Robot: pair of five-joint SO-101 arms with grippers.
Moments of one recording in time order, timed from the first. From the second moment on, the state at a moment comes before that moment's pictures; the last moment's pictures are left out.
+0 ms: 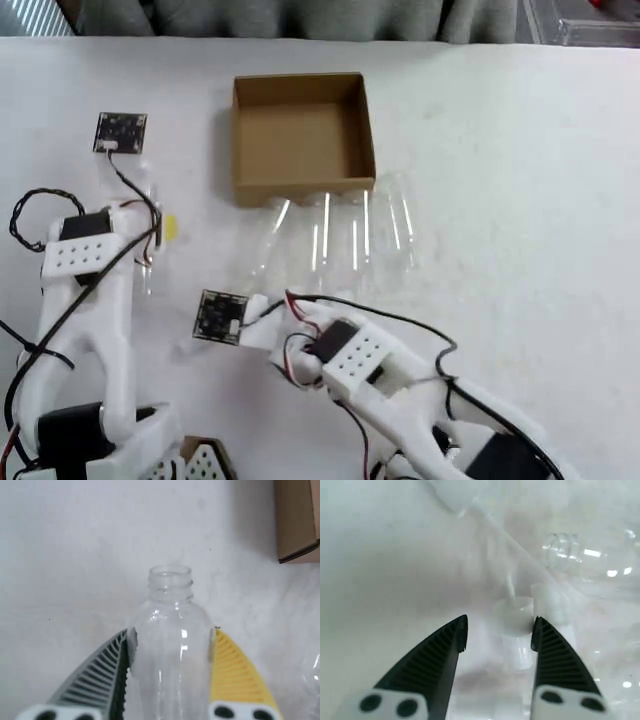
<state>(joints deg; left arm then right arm) -16.8 -17.3 39.8 48.3 -8.9 -50.6 -23.5 62.1 33.8 35.2</state>
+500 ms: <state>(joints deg) -16.8 -17.3 39.8 48.1 -8.9 -49.9 -13.6 54.2 37.2 37.2</state>
